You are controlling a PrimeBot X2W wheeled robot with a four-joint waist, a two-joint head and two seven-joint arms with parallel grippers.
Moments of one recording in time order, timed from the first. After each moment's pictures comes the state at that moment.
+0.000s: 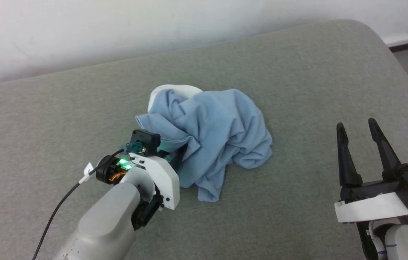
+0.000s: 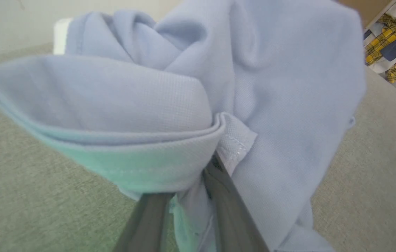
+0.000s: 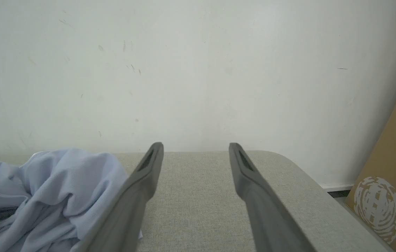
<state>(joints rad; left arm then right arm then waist) -0.59 0.26 -0.74 0.63 -0.67 -0.03 -0.02 -0.07 -0.05 -0.04 -0.03 0.07 0.13 -0.26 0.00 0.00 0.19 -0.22</state>
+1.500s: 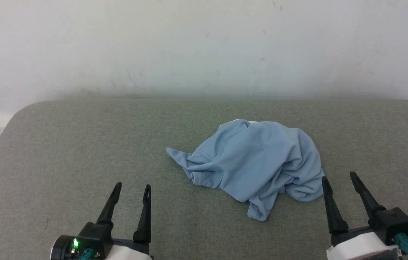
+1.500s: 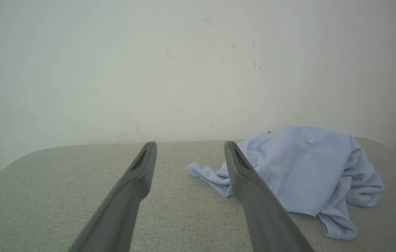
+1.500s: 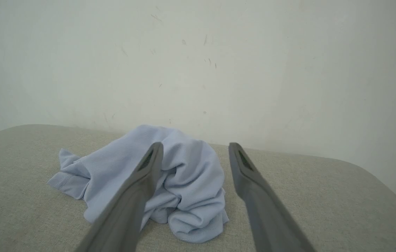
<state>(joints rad) 0.10 0.15 -0.20 0.00 -0.17 0.06 -0.26 0.09 -0.05 -0.01 0.07 0.03 0.13 -0.26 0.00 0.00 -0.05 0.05</state>
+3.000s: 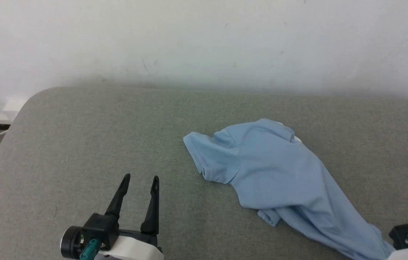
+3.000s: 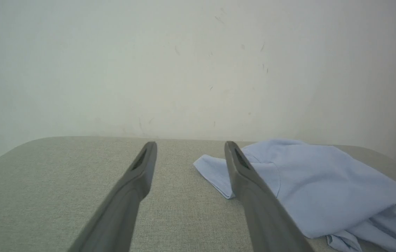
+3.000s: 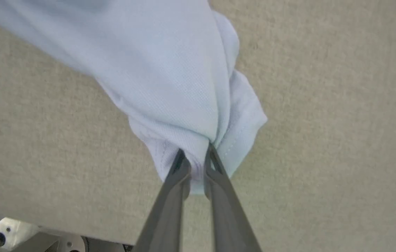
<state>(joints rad) 0.06 0.05 -0.14 0.04 -0.13 -0.04 -0.26 0.19 -0.31 -0.03 0.04 0.20 0.13 0.72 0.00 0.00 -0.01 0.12</state>
